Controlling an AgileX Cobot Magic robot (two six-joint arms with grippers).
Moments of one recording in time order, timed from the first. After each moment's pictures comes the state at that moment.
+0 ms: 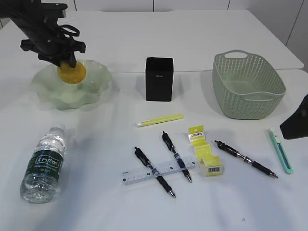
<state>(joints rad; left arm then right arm) -0.16 2.24 -1.95 0.05 0.77 -0.17 0.05 1.18 -0.88 0.33 0.93 -0.30</state>
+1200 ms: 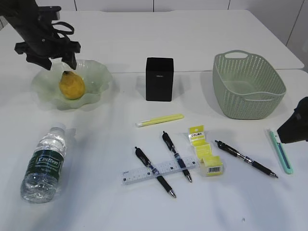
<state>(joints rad) -0.14 2.26 -1.98 0.01 0.85 -0.17 0.05 1.22 -0.88 0.33 0.94 -0.30</state>
